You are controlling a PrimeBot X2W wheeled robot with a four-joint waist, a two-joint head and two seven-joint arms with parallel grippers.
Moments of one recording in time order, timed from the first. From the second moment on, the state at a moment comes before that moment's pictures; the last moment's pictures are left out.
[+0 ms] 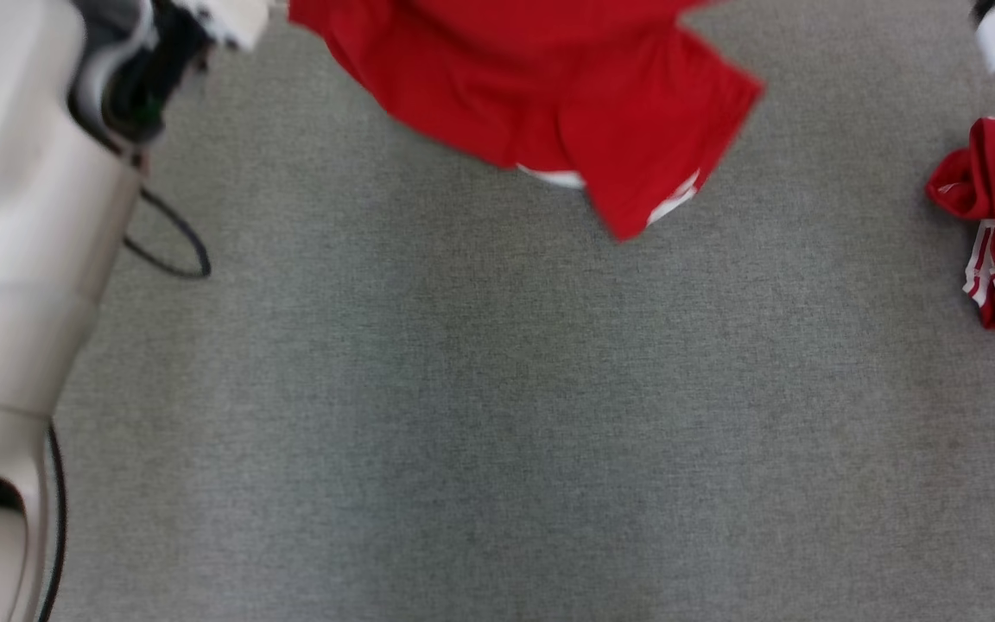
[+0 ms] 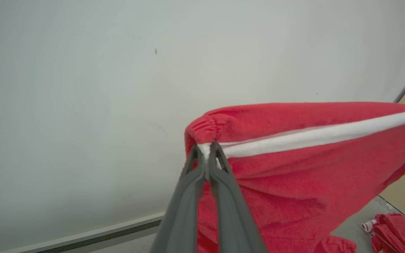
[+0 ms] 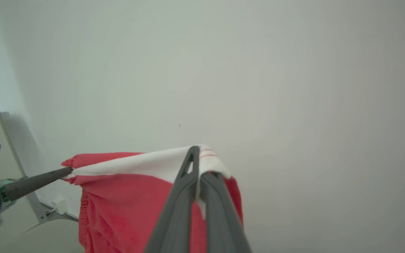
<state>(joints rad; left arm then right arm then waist) -1.37 0.37 -0.65 0.70 -0.87 -0.13 -0.01 -1.35 -0.51 0.85 0.47 1.19 0.13 -0.25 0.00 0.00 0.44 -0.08</state>
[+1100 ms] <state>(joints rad) -1.13 0.51 -1.02 0.59 -1.25 -0.13 0.10 -1.21 -0.73 1.25 0.30 1.32 0.13 -0.20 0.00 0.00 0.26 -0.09</state>
